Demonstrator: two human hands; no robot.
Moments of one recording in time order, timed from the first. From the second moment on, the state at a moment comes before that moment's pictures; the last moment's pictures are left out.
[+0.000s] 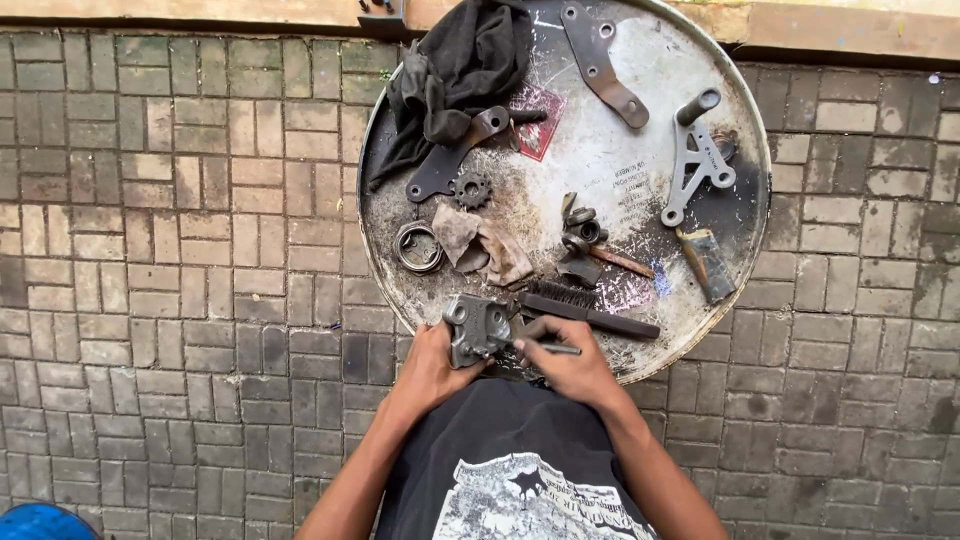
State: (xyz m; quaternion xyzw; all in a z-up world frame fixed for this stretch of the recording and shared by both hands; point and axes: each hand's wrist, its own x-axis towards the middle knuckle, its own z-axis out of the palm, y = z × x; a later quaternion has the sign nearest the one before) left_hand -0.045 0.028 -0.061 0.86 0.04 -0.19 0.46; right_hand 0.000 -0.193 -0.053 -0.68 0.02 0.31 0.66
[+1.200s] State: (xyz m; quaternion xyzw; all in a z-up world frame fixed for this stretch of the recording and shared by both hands) left_hand -0.034 0.035 -0.050 0.87 0.01 -0.23 0.44; right_hand 0.003 -0.206 -0.065 -0.63 0.04 0.33 0.70
